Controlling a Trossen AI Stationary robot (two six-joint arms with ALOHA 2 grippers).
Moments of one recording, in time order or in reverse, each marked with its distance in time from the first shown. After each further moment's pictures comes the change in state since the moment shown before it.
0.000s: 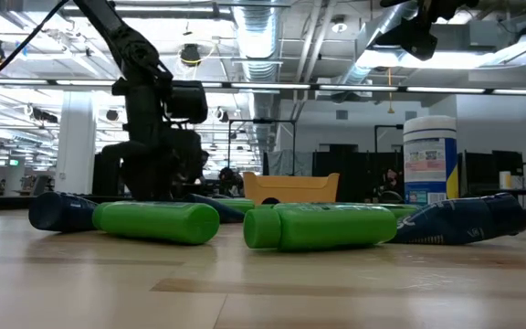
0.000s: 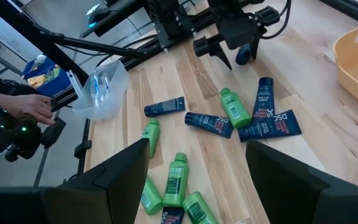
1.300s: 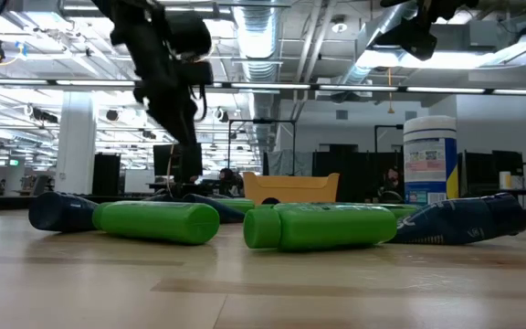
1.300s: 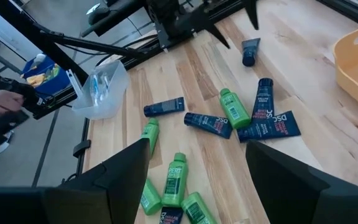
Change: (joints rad) left arm -0.102 -0.221 0.134 -0.051 -0.065 -0.196; right arm 0.000 0.000 0.000 0.001 0.000 -0.008
